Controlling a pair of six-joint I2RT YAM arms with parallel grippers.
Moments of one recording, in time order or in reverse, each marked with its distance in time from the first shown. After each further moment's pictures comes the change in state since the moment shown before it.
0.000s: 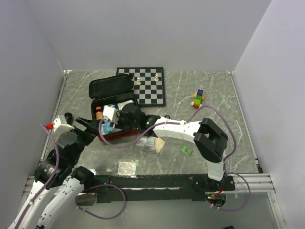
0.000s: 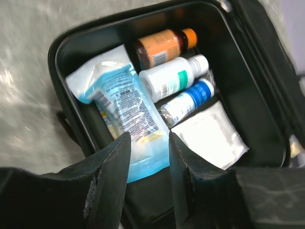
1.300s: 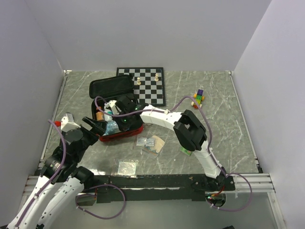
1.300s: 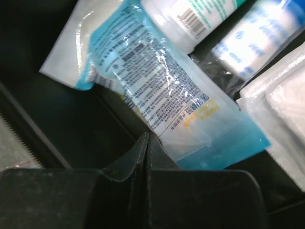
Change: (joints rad) left arm 0.000 0.045 -0.055 0.046 0.071 0.000; right arm -0.098 0.332 0.445 -0.556 -0.198 0.536
